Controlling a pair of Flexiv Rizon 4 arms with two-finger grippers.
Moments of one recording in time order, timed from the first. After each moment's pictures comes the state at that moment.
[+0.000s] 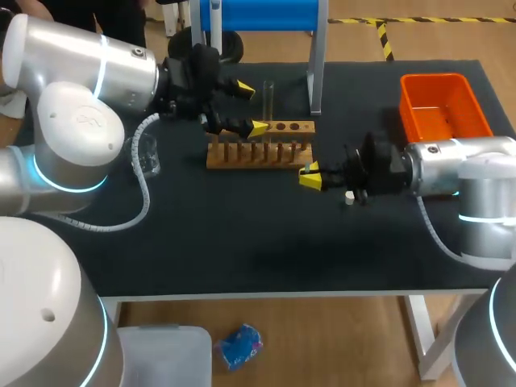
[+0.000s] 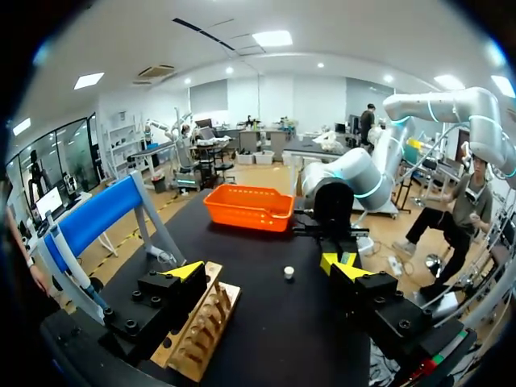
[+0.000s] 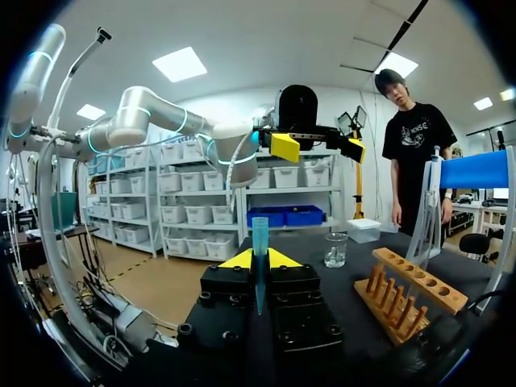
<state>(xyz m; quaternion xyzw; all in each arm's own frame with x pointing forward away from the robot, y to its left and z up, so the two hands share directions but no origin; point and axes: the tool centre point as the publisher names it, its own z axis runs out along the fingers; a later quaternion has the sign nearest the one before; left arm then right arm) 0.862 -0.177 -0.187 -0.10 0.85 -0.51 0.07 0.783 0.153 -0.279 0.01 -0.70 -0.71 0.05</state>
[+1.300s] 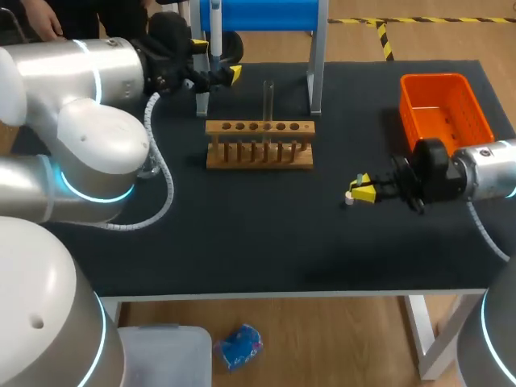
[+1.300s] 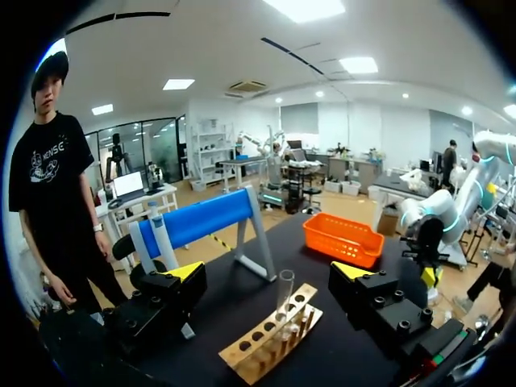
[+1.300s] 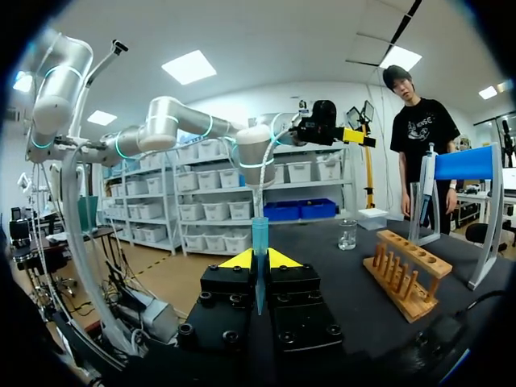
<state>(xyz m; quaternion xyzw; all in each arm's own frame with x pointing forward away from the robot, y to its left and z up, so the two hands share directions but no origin) 0.956 -0.118 -0.148 -0.29 0.76 -0.53 0.22 0.750 0.065 -0.279 0.03 -0.71 -0.70 0.09</state>
